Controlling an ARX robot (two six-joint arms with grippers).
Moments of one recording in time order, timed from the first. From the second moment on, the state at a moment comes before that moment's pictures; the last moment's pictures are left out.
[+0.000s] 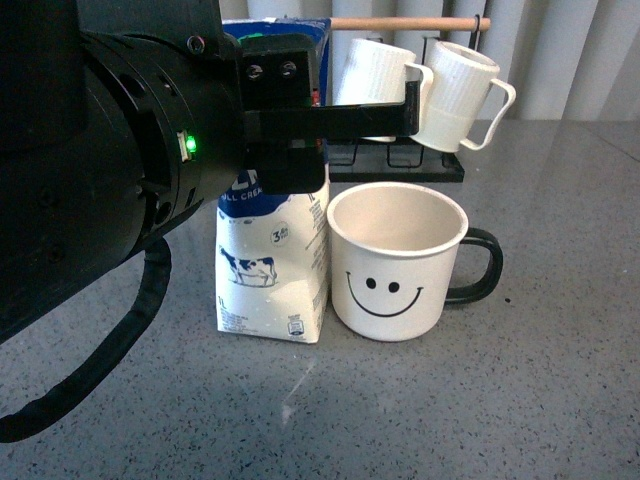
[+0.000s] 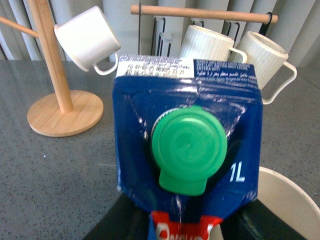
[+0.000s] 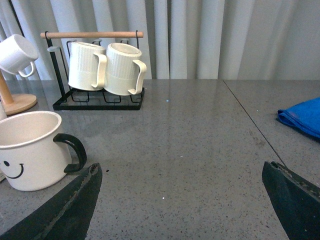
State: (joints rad) left arm -0.68 1.53 0.70 0.65 -0.49 -0.18; right arm 0.00 0.00 0.01 0.00 0.00 0.00
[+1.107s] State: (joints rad) left arm -0.63 1.31 0.69 0.59 -0.38 -0.19; right arm 0.00 0.00 0.01 0.00 0.00 0.00
